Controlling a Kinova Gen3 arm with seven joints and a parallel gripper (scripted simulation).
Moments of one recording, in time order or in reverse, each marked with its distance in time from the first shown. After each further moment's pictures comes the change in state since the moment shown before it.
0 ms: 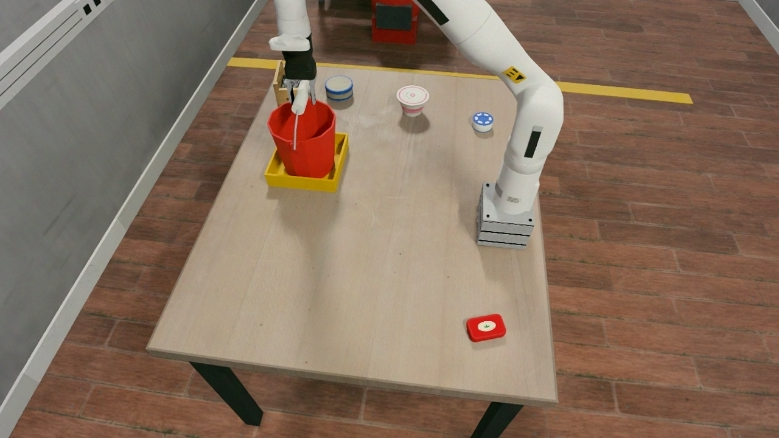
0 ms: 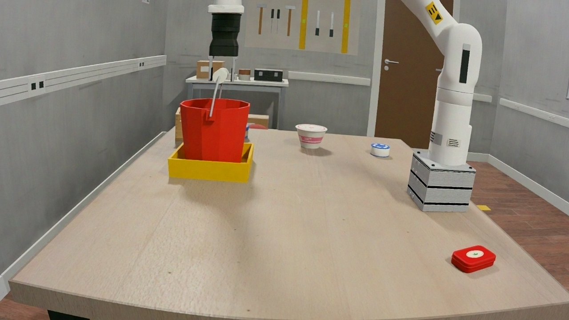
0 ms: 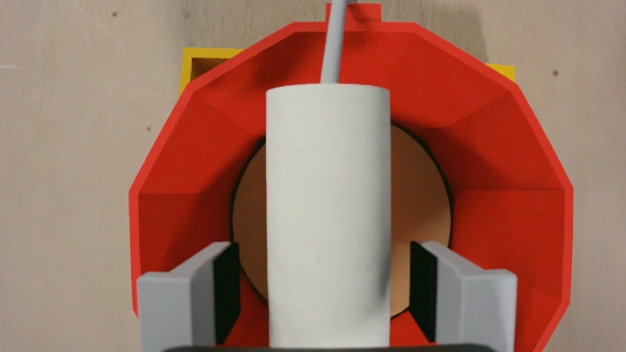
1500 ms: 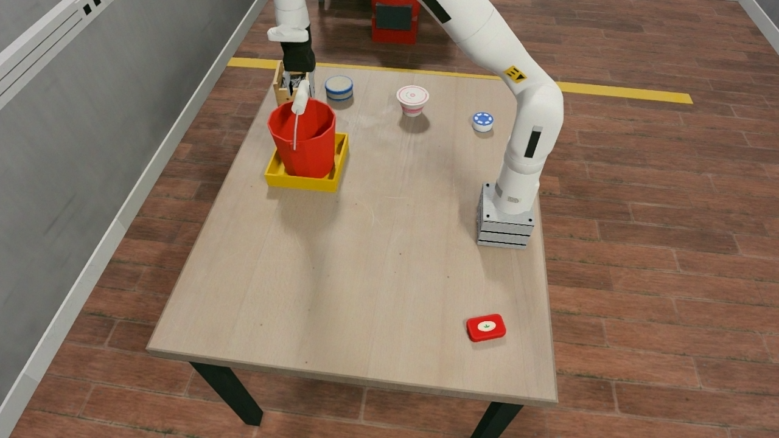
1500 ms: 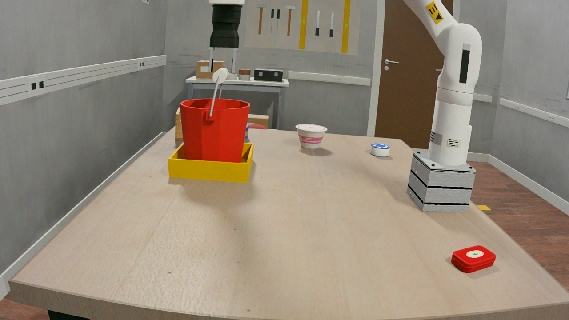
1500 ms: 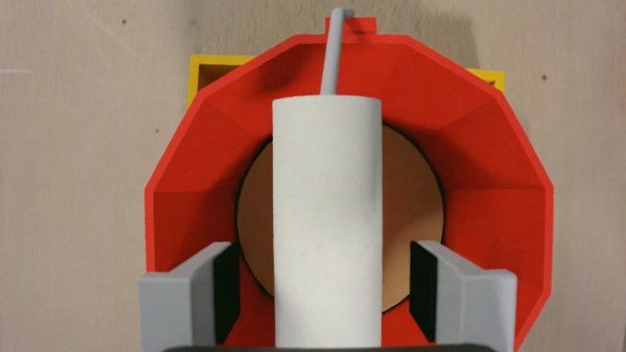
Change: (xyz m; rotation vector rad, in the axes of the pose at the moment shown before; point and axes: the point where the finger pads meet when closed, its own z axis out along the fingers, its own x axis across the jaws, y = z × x) arm 0.000 0.000 -0.024 0.000 0.000 0.000
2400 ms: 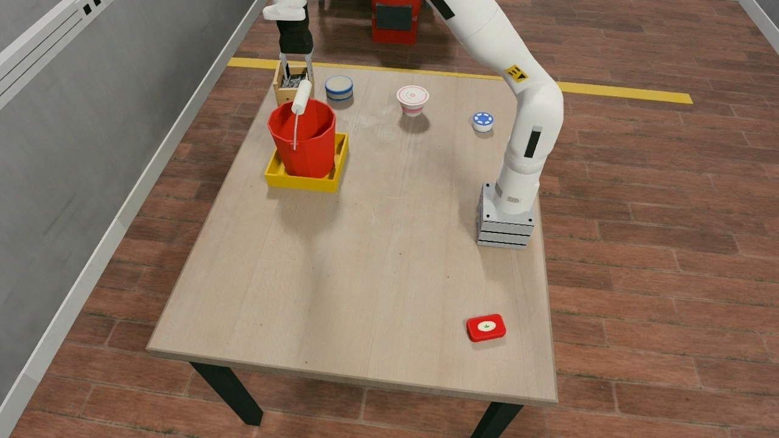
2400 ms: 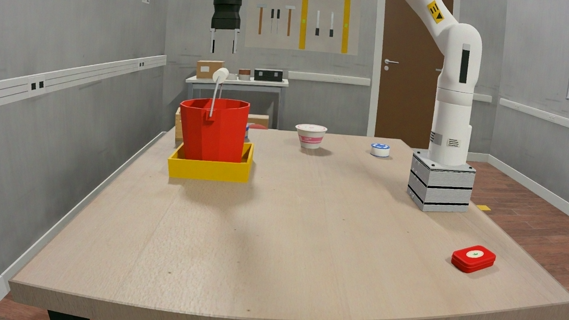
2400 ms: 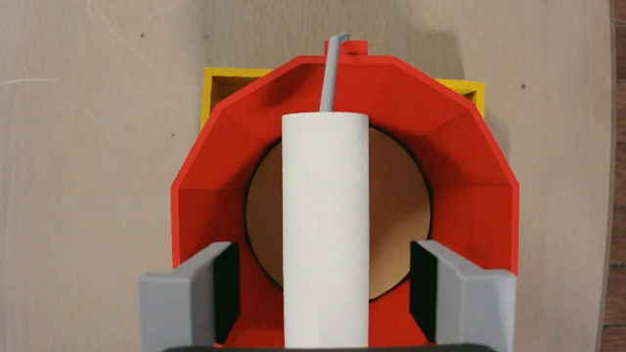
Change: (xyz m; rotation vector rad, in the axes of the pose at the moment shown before) arm 0.000 0.000 -0.049 0.000 0.000 0.000
